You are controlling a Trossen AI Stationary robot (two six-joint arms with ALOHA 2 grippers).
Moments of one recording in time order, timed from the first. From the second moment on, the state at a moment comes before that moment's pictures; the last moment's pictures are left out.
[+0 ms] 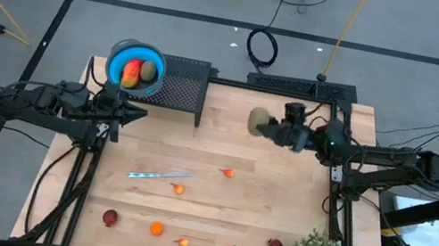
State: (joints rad) left arm -0.02 0.40 0.64 -0.47 -0.26 -0.34; right arm -0.18 1.19 0.65 1.00 -0.31 1.07
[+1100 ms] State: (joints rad) left arm -0.02 0.40 0.64 -0.47 -0.26 -0.35; right arm -0.18 1.18 0.65 0.97 -0.40 0.14
